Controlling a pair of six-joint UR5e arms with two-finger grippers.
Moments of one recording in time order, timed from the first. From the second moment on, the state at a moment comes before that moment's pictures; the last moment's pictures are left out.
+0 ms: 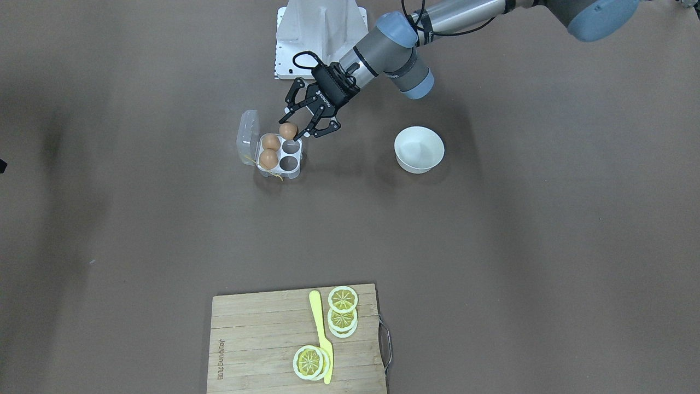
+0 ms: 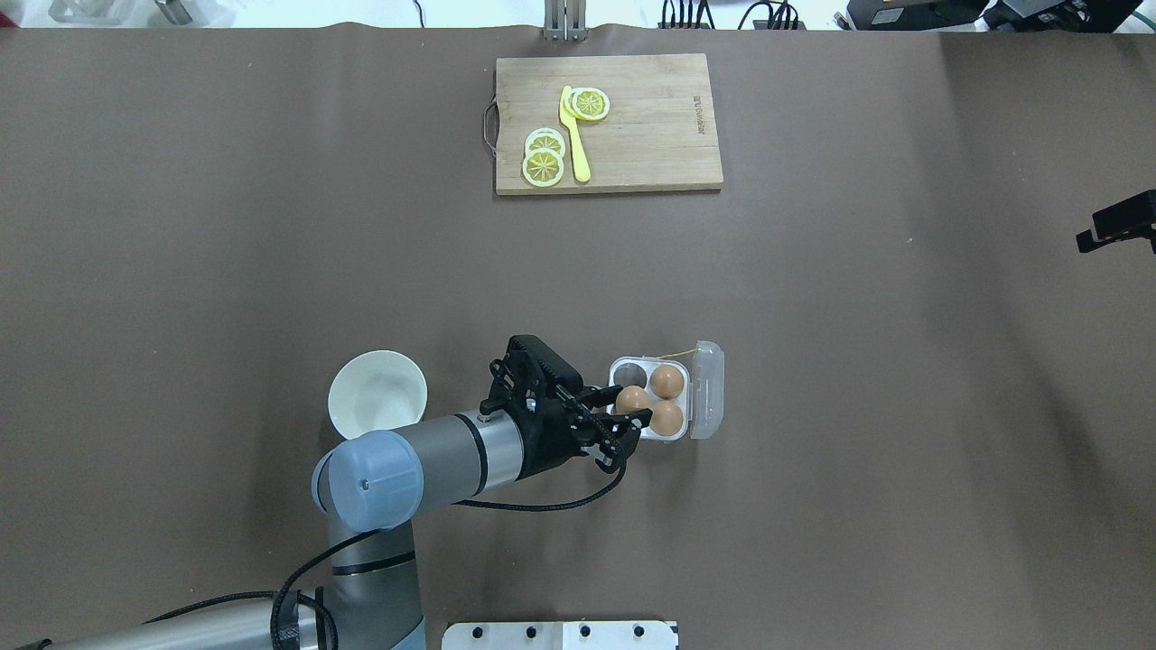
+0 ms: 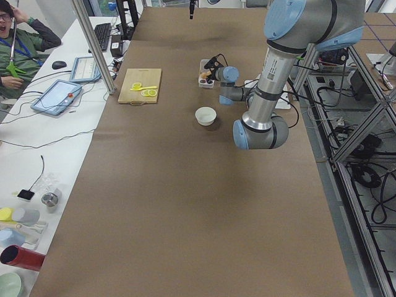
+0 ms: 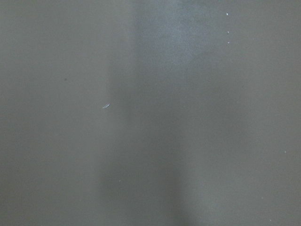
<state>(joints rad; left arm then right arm) -0.25 -2.20 -1.44 -2.79 -1.45 -0.79 1.27 -1.61 1.85 -1.34 2.34 0.52</state>
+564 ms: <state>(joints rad) -0.24 -2.21 -1.41 -2.80 -1.45 -0.79 1.27 -1.60 1.85 -1.34 2.34 0.53</state>
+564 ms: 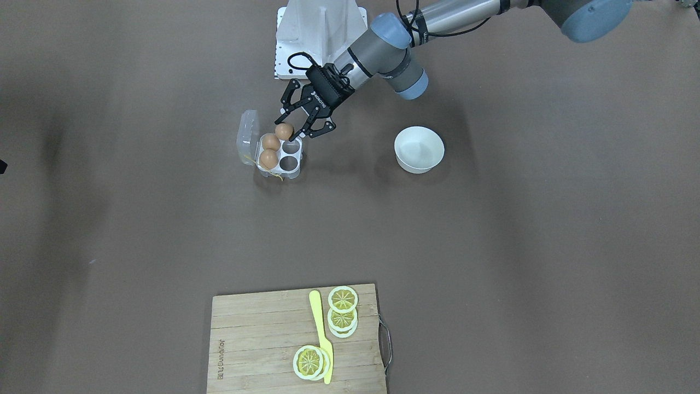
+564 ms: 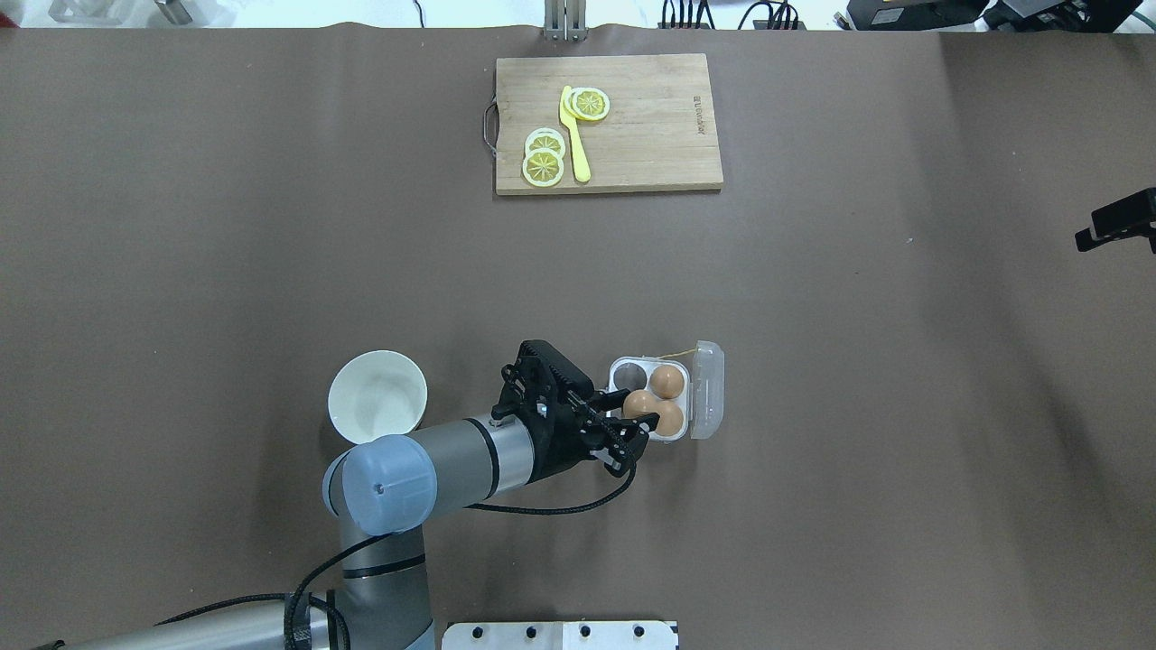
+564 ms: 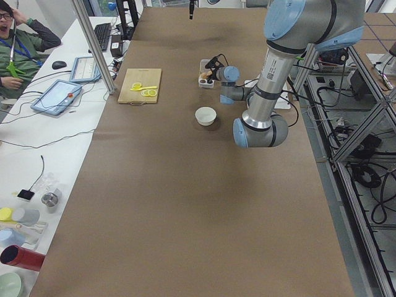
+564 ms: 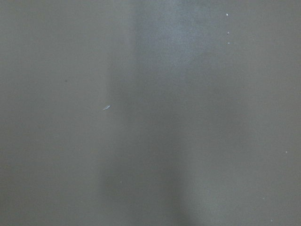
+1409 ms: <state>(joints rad) -0.25 -2.21 -1.41 -2.80 -1.45 -0.79 1.27 -1.60 1.85 -1.34 2.34 0.53</state>
